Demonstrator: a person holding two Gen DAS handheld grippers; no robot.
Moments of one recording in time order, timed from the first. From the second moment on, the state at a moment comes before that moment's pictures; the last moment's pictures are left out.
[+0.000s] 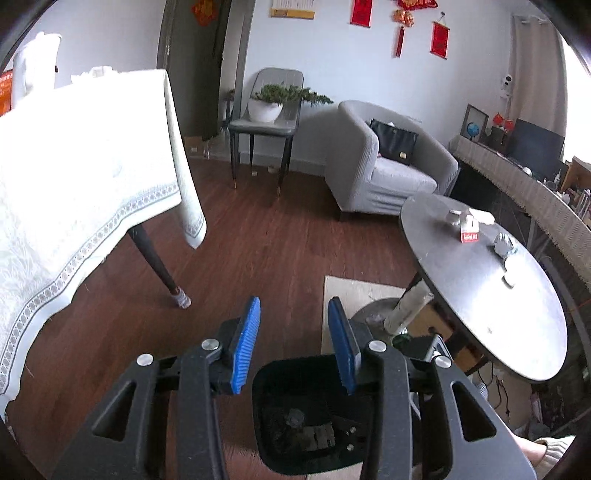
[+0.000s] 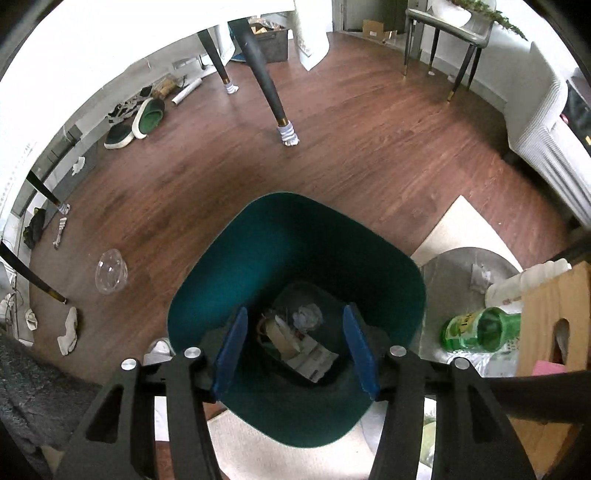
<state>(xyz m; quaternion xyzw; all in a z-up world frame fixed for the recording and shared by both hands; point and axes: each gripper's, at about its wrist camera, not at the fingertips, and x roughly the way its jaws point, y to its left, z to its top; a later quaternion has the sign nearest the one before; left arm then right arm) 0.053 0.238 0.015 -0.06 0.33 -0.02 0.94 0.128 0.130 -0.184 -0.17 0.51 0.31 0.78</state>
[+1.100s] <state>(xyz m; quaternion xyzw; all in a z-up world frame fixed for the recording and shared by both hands) 0.102 0.093 0.033 -0.02 0.32 -0.09 0.94 0.115 -0.056 -0.015 -0.07 0.33 0.28 0.90</state>
